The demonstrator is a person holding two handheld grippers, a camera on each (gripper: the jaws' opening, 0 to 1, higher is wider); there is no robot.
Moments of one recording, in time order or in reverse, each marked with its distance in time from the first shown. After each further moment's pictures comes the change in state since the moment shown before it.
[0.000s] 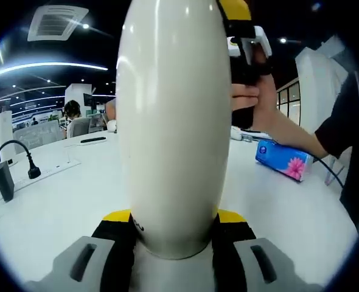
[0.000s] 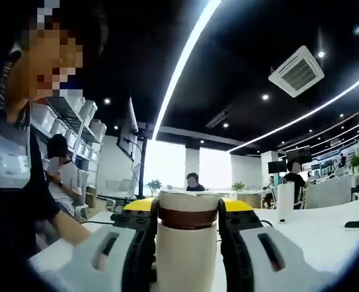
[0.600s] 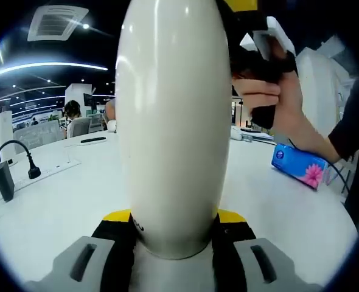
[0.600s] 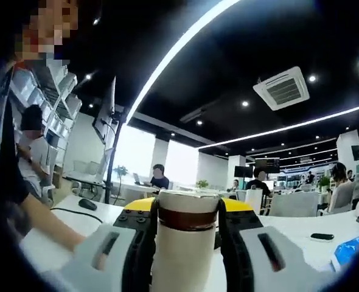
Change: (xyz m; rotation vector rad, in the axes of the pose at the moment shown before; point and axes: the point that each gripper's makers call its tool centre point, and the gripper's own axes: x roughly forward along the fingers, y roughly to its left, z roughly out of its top) left arm 0.001 0.000 0.000 0.000 0.000 0.001; right arm 0.001 0.001 0.000 -0.175 0.063 -0.237
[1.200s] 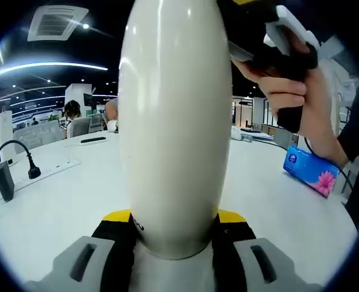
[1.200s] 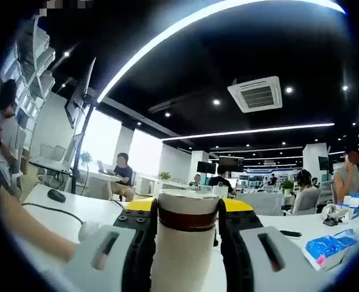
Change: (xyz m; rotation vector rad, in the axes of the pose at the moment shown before) left arm 0.000 0.001 0.000 -0.001 0.000 0.000; right arm -0.002 0.000 0.000 -0.101 0.064 -0.267
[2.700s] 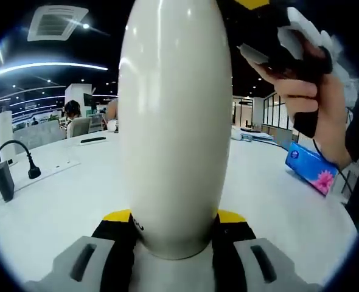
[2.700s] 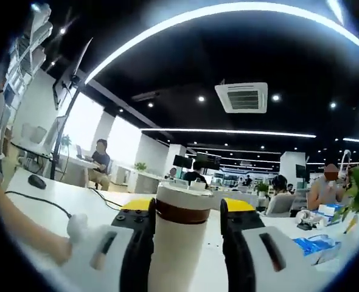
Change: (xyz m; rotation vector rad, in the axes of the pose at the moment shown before) left arm -0.004 -0.010 0.001 0.000 0.001 0.000; right arm -0.012 -0.002 -0.001 -0.105 0.060 -0.187
